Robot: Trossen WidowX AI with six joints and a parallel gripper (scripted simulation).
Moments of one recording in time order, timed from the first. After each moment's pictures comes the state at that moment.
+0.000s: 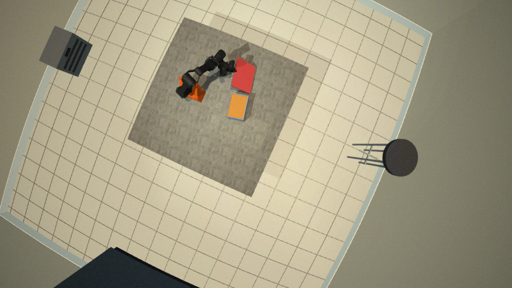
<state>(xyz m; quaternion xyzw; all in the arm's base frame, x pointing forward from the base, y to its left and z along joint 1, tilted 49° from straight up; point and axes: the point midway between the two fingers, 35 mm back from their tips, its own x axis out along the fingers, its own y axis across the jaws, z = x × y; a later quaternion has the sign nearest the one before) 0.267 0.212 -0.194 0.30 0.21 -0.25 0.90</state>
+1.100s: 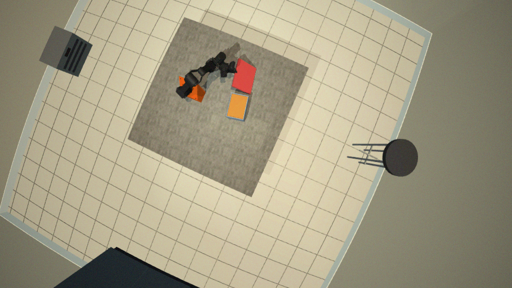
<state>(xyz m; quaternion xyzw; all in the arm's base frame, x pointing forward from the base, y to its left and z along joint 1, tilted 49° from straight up) 0.269 0.198 -0.208 0.30 0.21 -0.24 0.90</state>
